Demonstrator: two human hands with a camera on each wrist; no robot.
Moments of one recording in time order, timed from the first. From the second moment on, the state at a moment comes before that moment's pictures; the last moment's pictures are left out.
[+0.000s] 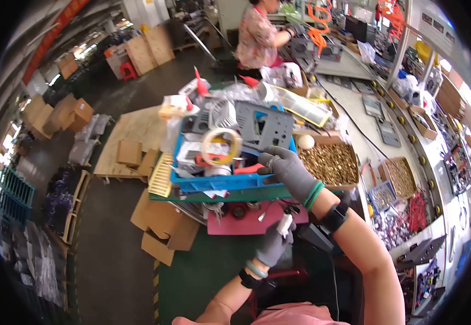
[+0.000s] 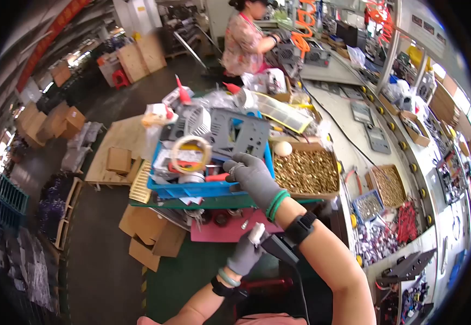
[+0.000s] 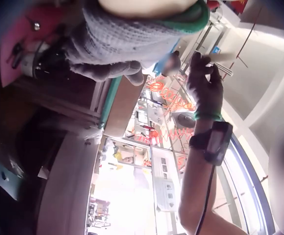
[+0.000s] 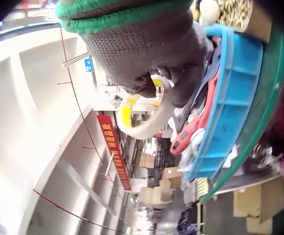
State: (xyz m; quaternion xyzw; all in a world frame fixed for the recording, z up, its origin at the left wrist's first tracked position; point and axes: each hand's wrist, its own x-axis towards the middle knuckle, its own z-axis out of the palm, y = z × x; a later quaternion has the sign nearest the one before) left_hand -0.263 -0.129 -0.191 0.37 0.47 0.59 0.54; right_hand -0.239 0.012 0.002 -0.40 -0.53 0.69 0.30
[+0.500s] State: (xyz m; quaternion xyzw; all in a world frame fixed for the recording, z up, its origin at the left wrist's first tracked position) left_hand -0.200 -0.138 -0.130 0.77 0.33 0.44 0.34; right_hand -0.037 -0.086 -0.026 -0.24 -0.96 0.12 0.12
